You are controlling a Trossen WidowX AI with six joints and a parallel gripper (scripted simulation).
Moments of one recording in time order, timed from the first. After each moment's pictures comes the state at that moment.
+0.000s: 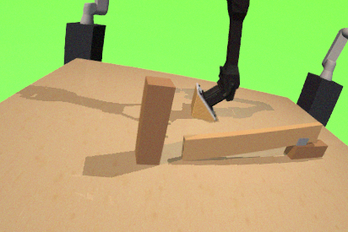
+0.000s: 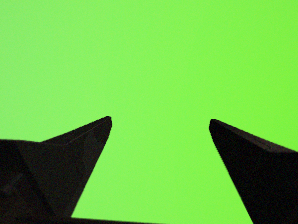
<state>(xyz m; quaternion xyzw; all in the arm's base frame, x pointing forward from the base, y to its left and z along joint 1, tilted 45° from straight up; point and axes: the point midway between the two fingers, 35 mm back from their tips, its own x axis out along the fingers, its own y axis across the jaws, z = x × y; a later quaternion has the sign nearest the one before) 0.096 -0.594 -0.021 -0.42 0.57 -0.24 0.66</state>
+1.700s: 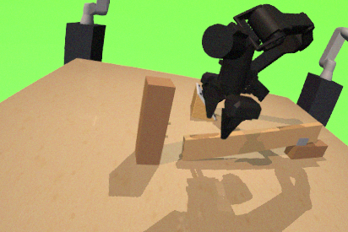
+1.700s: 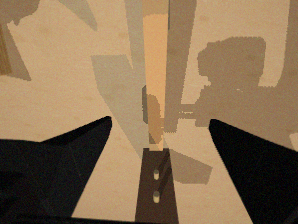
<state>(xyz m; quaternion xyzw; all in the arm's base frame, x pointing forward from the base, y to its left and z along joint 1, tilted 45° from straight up) 0.286 -0.052 0.051 -0.38 0.19 0.68 0.60</state>
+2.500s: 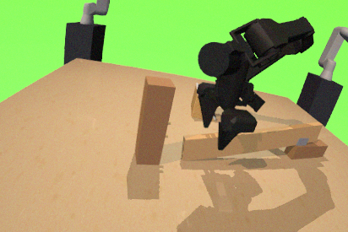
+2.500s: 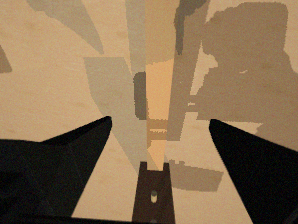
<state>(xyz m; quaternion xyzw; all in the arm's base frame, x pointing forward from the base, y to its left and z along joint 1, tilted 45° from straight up) 0.284 -0.032 0.030 -0.38 0.17 0.69 0.59</state>
